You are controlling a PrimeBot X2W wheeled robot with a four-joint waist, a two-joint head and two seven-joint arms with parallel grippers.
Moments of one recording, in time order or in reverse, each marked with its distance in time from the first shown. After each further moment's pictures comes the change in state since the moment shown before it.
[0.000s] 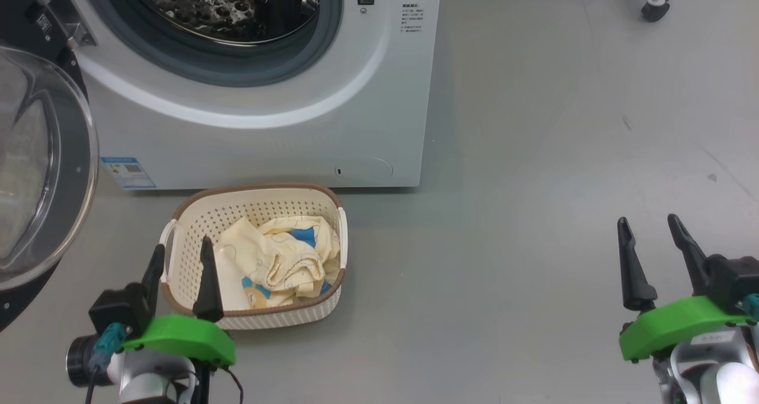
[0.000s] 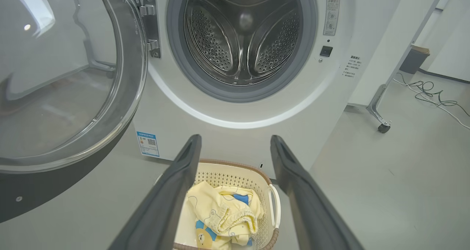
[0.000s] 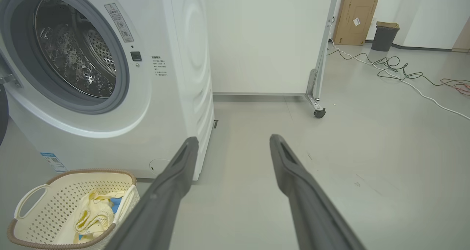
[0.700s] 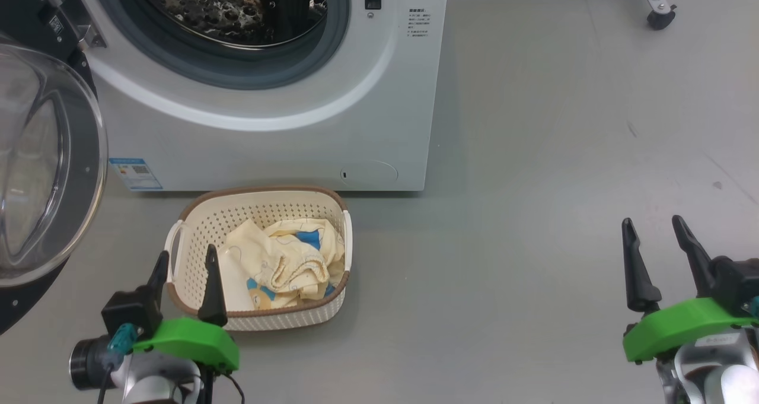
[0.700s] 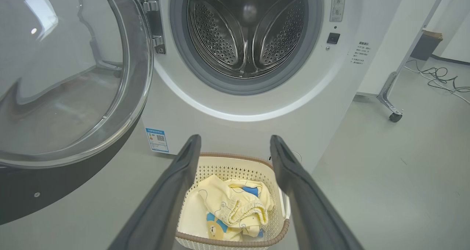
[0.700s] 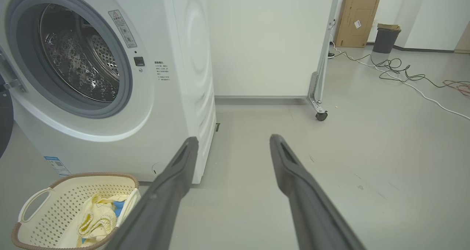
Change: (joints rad) left arm -0.002 0.008 -0.028 0.036 0.030 0.036 0.012; right arm 0.004 0.000 -0.010 -0.008 0.010 0.000 0.000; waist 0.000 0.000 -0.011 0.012
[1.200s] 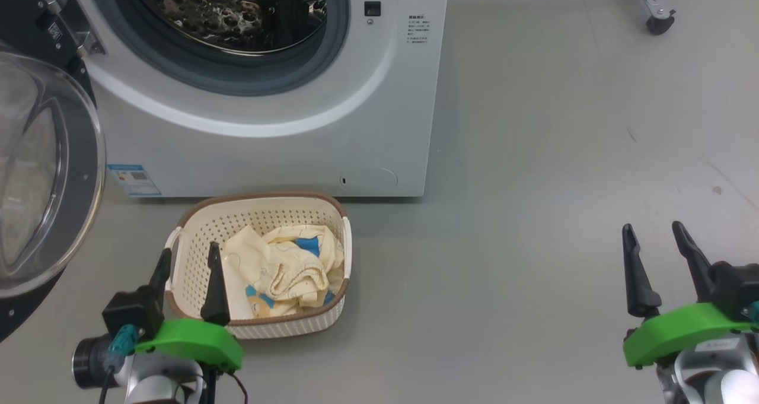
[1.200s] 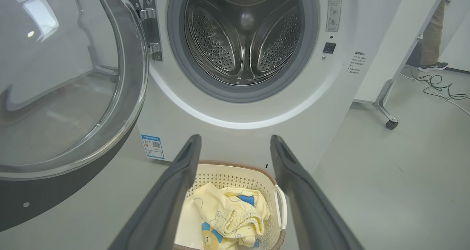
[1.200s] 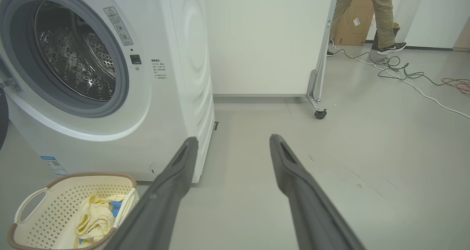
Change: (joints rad) left arm 0.001 0.002 -0.020 -0.013 -0.017 -0.002 -0.017; right arm 0.016 0.000 0.000 0.000 0.000 0.000 0.000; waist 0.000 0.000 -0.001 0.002
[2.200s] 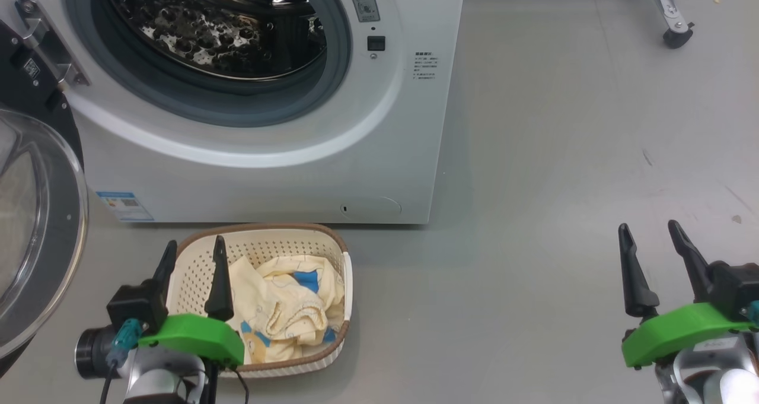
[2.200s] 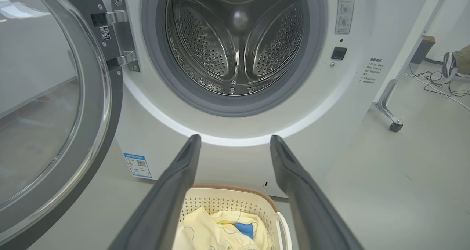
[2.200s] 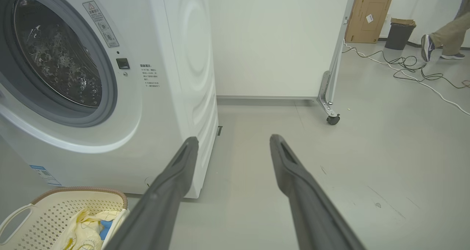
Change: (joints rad) left arm -0.021 0.017 -0.029 0.008 -0.006 0.035 -0.009; right arm -0.003 0.000 0.002 0.005 0.000 0.000 -0.007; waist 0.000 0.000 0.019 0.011
